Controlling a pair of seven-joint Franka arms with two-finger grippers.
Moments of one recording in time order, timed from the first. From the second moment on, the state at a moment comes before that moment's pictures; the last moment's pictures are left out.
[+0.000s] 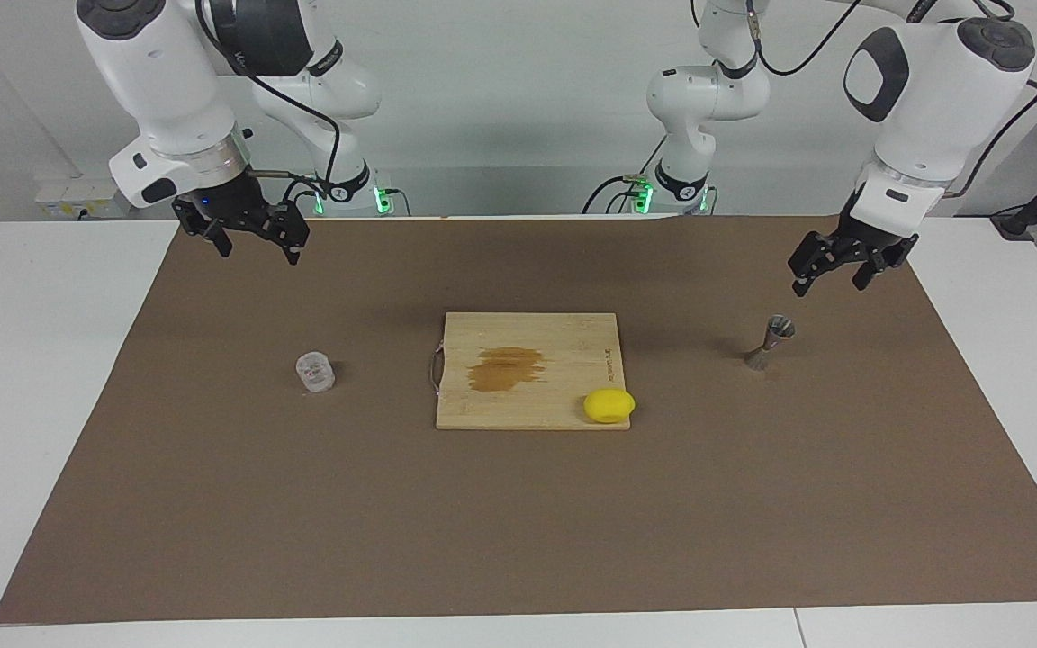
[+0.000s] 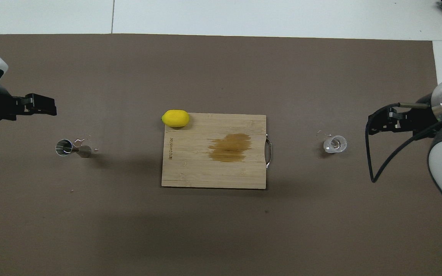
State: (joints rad) left arm -0.06 0.00 0.01 -1.77 -0.02 1.87 -0.10; right arm 0.00 0.00 0.08 -1.62 -0.03 1.56 0.24
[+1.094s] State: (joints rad) left arm -0.05 -0.01 0.00 -1.91 -0.02 2.14 -0.09; right arm 0.00 0.00 0.08 -1.62 -0.03 1.56 0.24
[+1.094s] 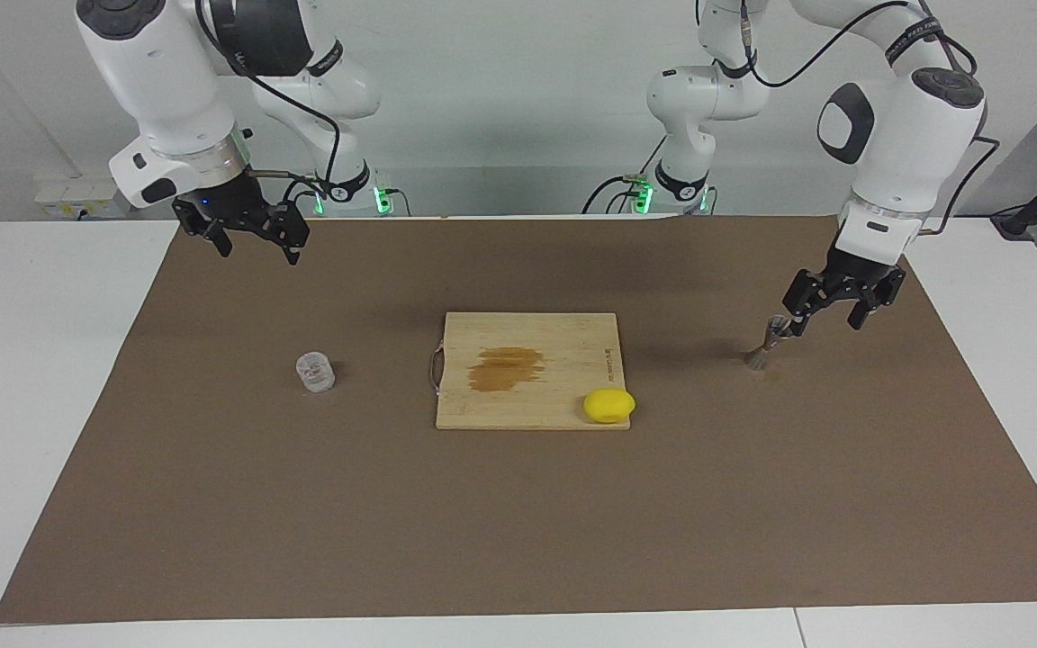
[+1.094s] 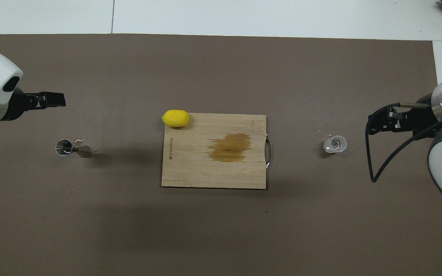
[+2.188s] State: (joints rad) left arm -0.07 -0.02 -0.01 -1.90 -0.03 2.09 -0.07; right arm 0.00 0.00 0.08 -1.62 -0.03 1.56 0.24
